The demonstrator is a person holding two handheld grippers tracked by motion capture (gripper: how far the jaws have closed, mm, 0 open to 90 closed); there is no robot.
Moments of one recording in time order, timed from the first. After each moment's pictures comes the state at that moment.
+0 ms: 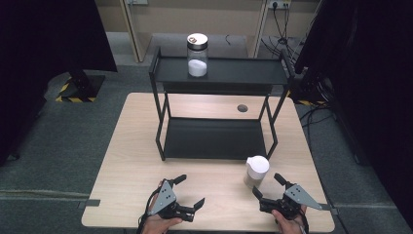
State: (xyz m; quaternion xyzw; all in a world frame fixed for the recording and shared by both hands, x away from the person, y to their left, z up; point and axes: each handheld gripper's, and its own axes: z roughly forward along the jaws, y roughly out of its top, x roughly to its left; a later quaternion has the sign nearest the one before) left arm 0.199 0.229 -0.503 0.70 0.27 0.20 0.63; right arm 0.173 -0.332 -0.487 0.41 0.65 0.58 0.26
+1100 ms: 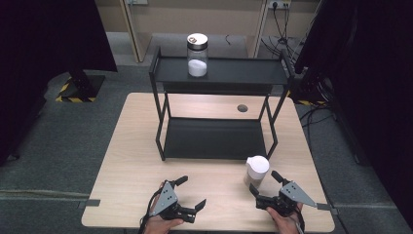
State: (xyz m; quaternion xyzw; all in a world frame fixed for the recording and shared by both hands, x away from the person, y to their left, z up) left arm 0.198 0.228 -0.506 0.70 0.28 0.19 0.63; right arm 0.181 -0.321 -0.487 0.40 0.66 0.58 0.27
